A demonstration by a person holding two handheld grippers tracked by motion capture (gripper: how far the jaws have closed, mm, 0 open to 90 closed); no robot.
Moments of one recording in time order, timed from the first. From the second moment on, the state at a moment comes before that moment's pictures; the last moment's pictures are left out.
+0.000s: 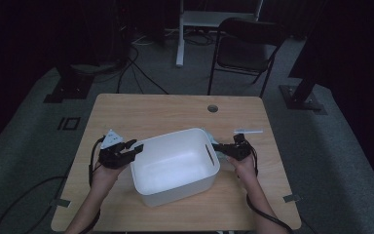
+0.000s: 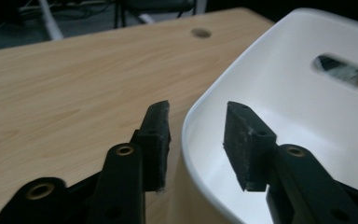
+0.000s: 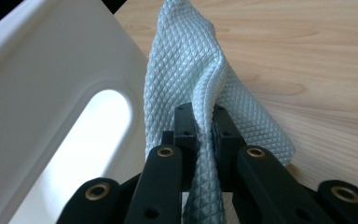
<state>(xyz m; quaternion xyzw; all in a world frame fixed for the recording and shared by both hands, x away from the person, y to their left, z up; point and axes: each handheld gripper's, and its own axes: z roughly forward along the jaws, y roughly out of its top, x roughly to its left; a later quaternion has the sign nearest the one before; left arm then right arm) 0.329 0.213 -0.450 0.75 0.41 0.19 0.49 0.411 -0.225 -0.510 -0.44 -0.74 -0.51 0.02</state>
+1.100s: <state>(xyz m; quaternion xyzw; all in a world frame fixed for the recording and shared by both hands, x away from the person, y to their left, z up) 0.339 0.214 -0.455 0.77 0.38 0.18 0.48 0.359 -0.273 -0.509 -0.46 -0.71 -0.53 0.00</state>
